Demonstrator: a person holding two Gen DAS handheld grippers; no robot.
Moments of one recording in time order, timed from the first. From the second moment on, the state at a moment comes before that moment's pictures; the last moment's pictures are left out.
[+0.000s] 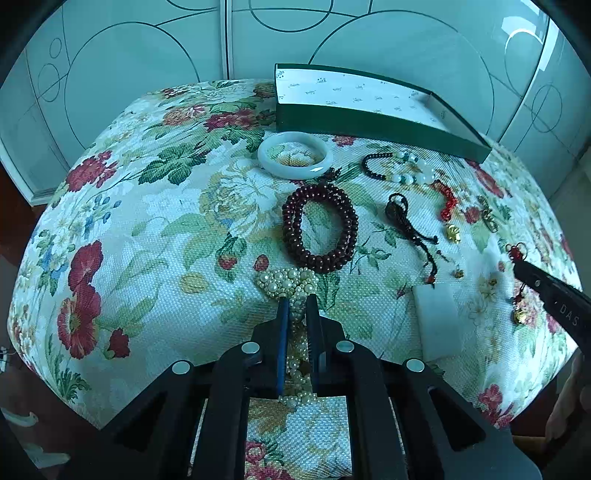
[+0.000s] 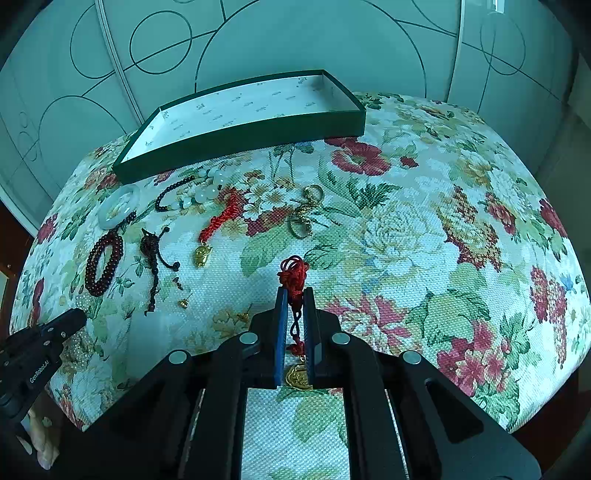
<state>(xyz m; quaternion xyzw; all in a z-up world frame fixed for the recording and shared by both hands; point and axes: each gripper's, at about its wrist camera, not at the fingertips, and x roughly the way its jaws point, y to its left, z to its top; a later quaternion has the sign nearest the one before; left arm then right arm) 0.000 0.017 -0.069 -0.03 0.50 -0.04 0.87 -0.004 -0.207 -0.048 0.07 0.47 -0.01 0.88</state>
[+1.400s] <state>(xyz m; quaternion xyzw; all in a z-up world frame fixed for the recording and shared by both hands) 0.004 0.026 0.000 -0.03 0.41 -0.05 0.91 -0.014 -0.207 -0.020 0.08 0.44 0.00 0.90</state>
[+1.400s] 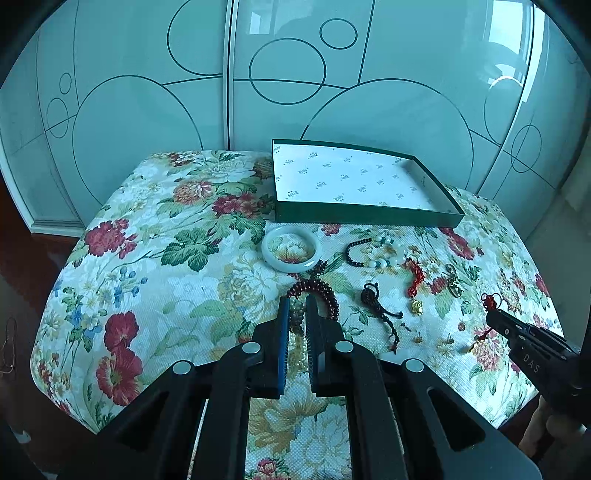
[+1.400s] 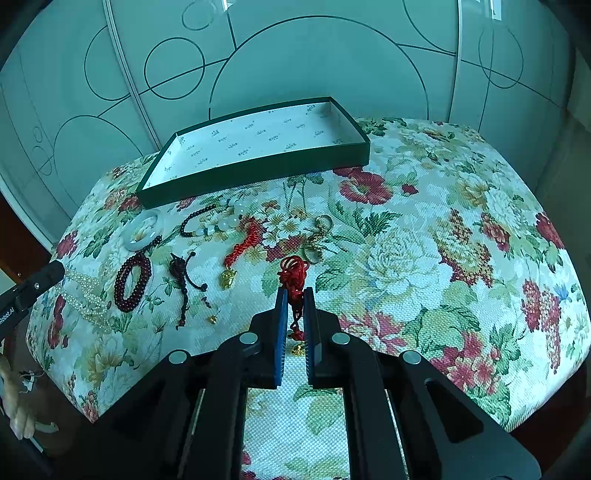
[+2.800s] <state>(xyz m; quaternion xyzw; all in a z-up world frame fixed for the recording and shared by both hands) 0.204 -0.015 0.049 -0.03 0.34 -0.06 0.94 0.170 -0.253 0.054 0.11 0.34 0.00 0.93</state>
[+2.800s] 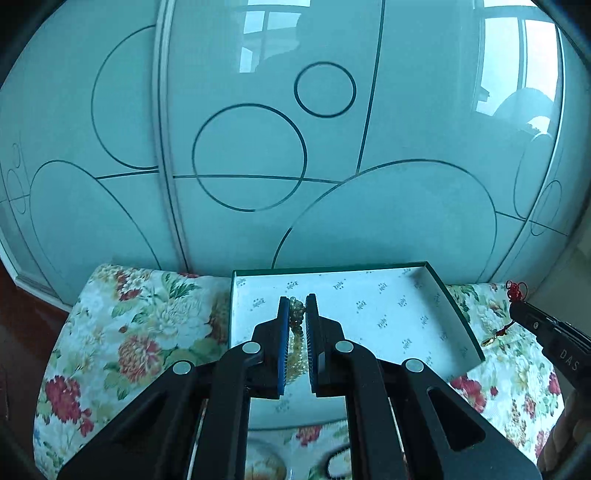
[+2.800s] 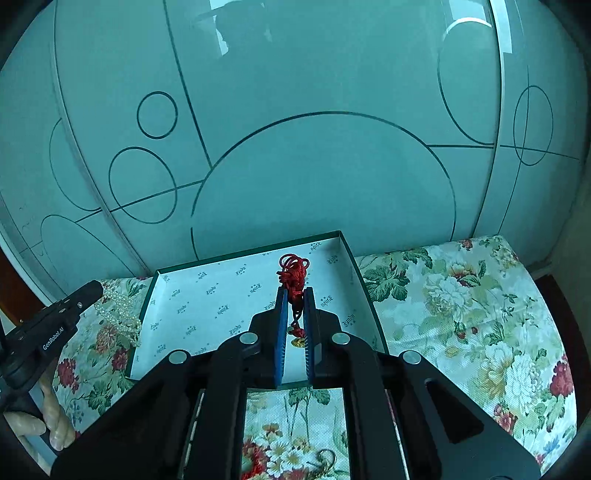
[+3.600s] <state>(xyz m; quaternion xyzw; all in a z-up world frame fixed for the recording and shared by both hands) 0.265 -0.031 -0.062 0.00 0.44 -0.02 0.90 0.239 -0.262 -0.037 0.11 0.45 -0.03 0.88</state>
